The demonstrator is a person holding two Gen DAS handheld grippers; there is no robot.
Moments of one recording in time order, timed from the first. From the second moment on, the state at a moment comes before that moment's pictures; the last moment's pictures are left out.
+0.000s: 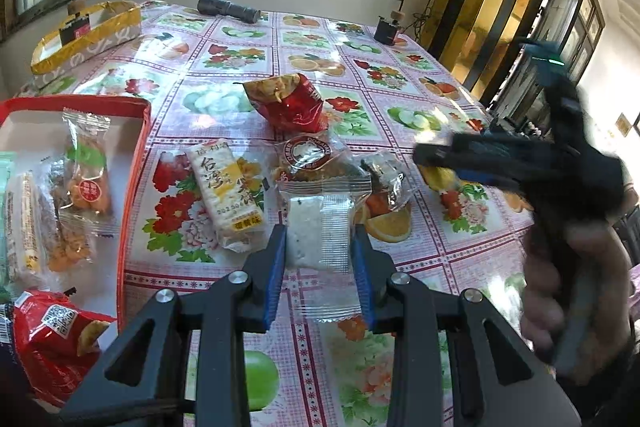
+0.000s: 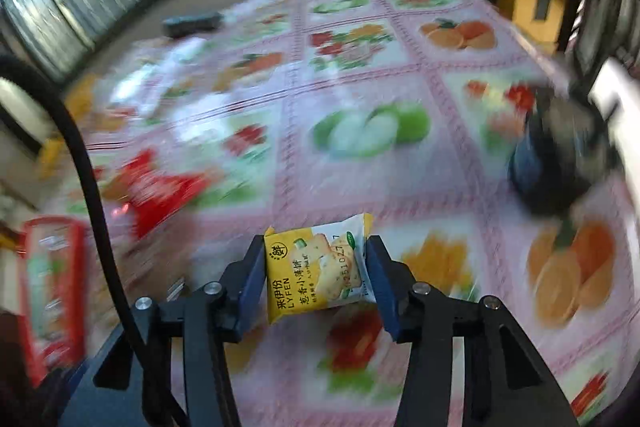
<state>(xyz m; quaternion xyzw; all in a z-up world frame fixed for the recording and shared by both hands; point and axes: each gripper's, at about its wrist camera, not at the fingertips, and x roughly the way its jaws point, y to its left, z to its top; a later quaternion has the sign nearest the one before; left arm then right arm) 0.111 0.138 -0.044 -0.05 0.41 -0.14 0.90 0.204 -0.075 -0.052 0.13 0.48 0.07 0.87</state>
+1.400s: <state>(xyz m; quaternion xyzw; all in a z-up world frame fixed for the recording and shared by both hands) 0.035 0.362 -0.022 -0.10 0.42 0.08 0.90 0.183 0.221 -0.030 0.04 0.45 0.36 0.81</state>
